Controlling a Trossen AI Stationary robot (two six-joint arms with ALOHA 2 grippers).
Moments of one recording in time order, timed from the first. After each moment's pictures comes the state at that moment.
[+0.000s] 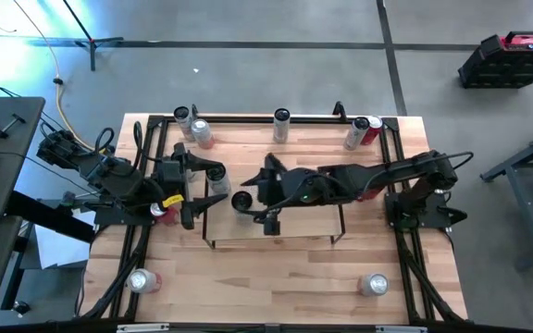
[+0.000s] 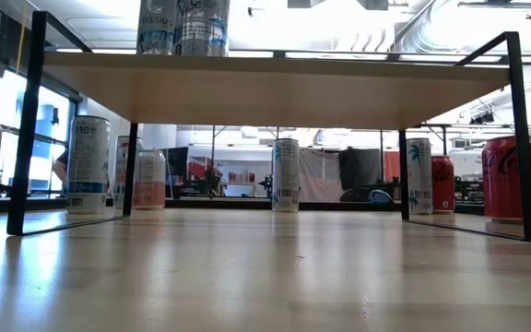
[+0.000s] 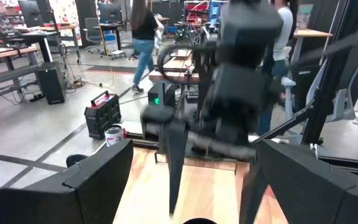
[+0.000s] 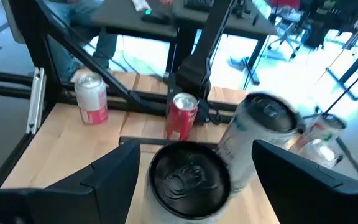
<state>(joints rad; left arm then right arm) -0.51 1.08 1.27 -0.29 -0.74 -0.07 0.22 1.72 1.72 -0.37 0.25 -0.09</state>
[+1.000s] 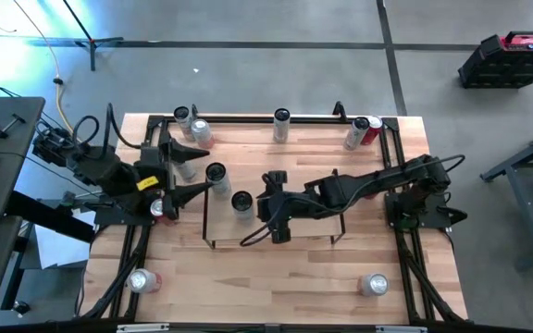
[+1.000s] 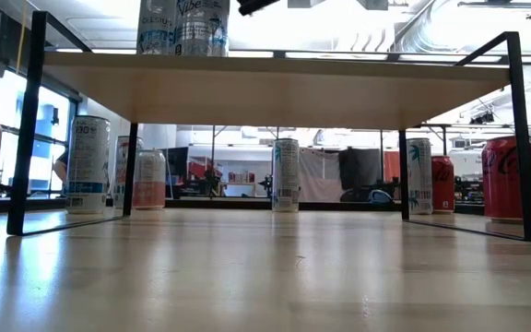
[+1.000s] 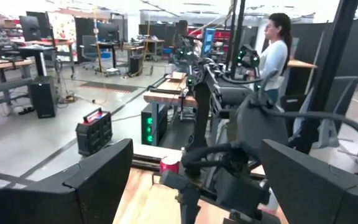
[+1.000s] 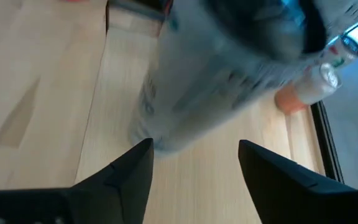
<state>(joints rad) -0.51 0.98 1.27 -0.26 -0.72 -0.04 0.25 1.80 1.72 -0.68 0.36 -0.11</state>
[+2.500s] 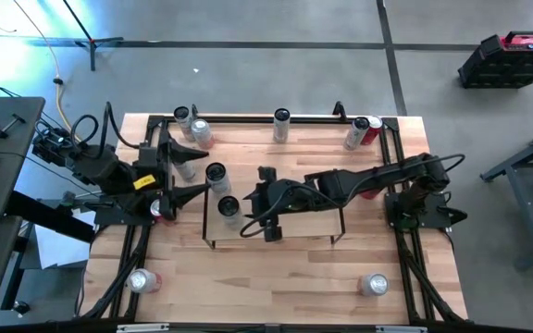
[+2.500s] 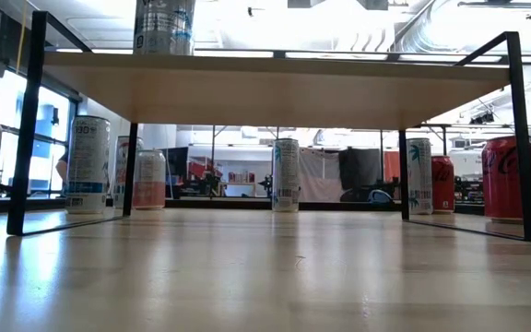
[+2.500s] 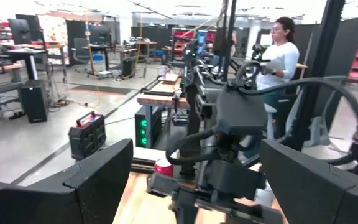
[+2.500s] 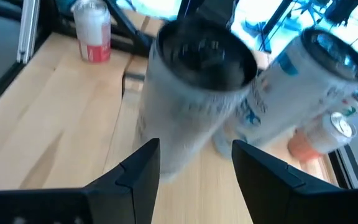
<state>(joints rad) -0.51 0.98 1.27 -0.25 -0.68 -0.03 0.22 1.80 1.72 -0.51 0.23 -0.17</state>
